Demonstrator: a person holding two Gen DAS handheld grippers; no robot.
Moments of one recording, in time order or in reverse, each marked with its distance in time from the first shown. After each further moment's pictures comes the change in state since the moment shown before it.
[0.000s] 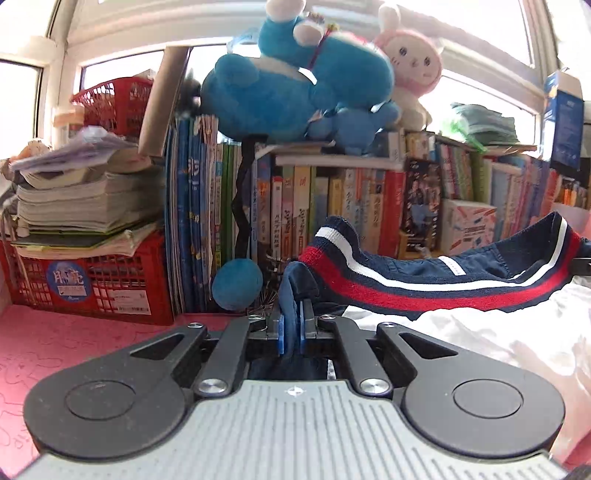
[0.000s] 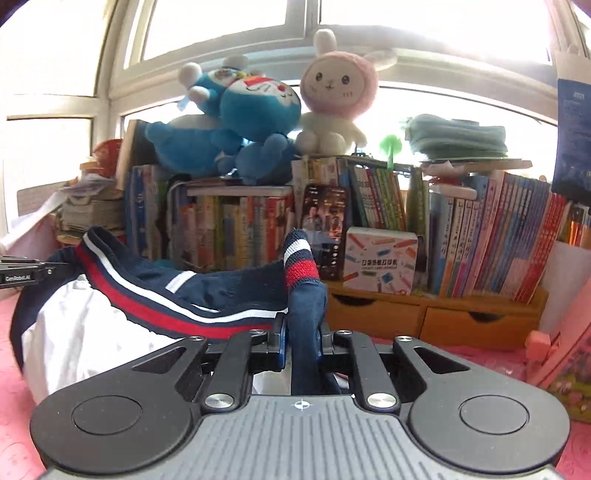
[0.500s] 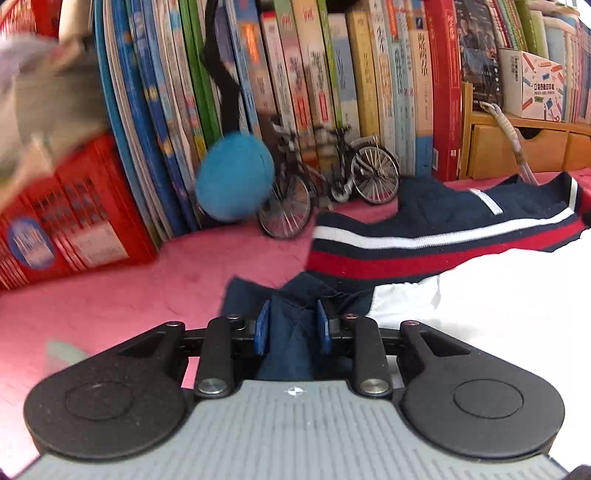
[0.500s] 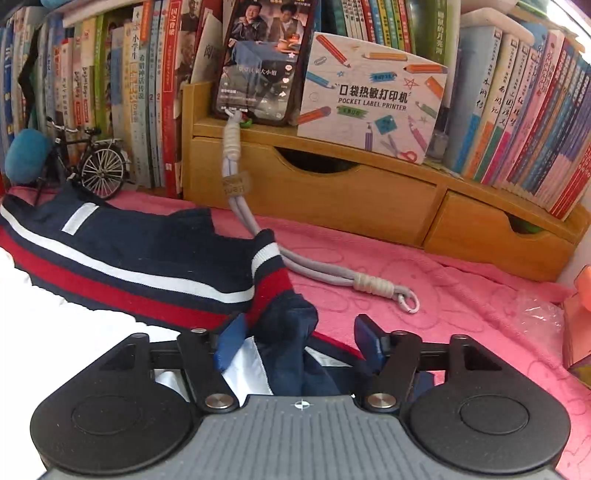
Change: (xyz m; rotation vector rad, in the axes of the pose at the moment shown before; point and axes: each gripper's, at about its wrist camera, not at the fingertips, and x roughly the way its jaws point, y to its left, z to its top) left arm 0.100 0.000 -0.040 0.173 0.263 0.103; right arm 0.163 0.002 -0.055 -0.057 0.349 -0.197
